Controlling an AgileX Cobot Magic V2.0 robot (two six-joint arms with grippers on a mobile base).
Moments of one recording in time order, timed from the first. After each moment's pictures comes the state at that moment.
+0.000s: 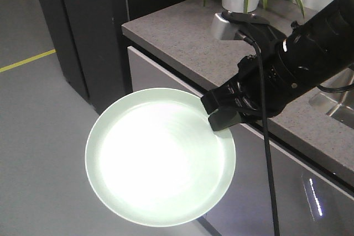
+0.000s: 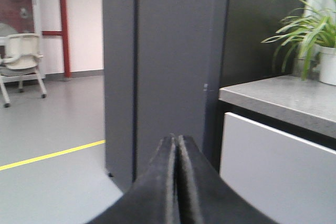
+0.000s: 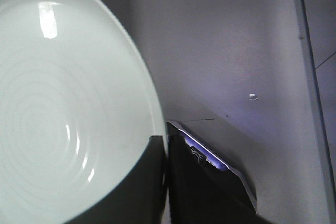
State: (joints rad) left arm 0.07 -0.01 0.03 -0.03 -0.01 -0.03; right arm 0.43 1.46 -1.45 0.43 1.25 -0.15
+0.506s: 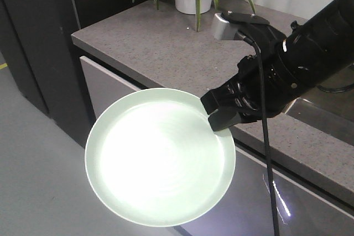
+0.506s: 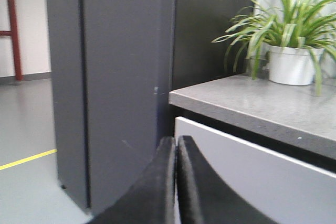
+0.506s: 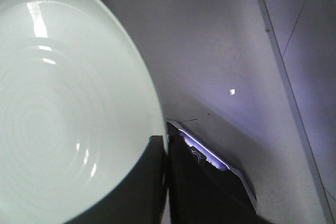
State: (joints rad) left arm 0.07 -0.01 0.03 -0.03 -0.01 -0.03; right arm 0.43 1.46 -1.45 0.43 1.25 -0.15
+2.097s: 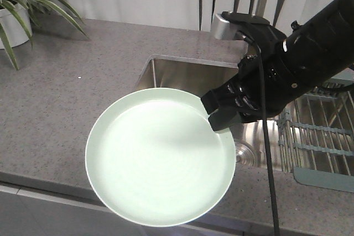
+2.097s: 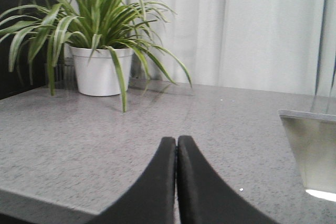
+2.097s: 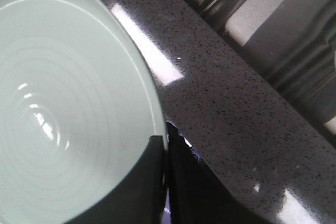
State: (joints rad) left arm 0.07 -0.01 0.03 -0.03 -0.01 -0.03; right arm 0.43 1.46 -1.45 0.43 1.25 -0.15
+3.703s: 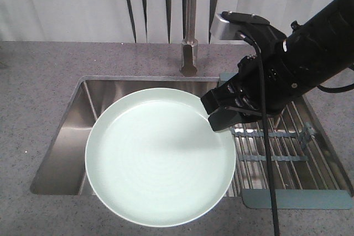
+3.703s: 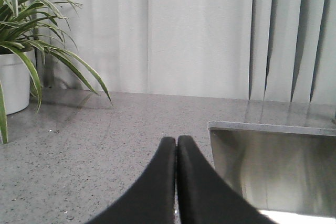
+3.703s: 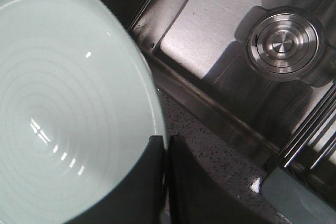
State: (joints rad) left arm 0.07 -0.01 0.03 -0.03 -0.01 -0.03; right arm 0.43 1.46 -1.45 0.43 1.25 -0.15
